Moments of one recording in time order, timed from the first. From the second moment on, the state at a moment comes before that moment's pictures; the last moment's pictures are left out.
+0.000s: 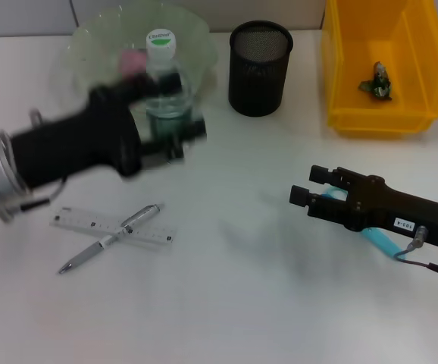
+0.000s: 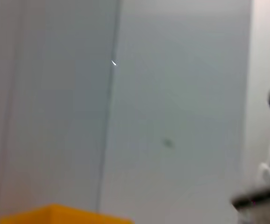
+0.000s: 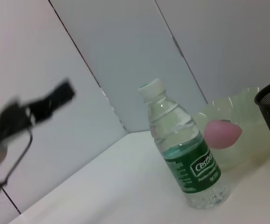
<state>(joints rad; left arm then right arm) -0.41 -2.06 1.02 0.65 1.37 1.61 -1.17 0.39 2.08 -0.92 -0.36 -1.58 -1.42 1.27</state>
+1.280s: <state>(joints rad) -0.41 -2.07 1.04 0.53 1.49 1.55 -1.09 0.65 2.04 -0.91 -1.27 -2.57 -1.79 2.44</state>
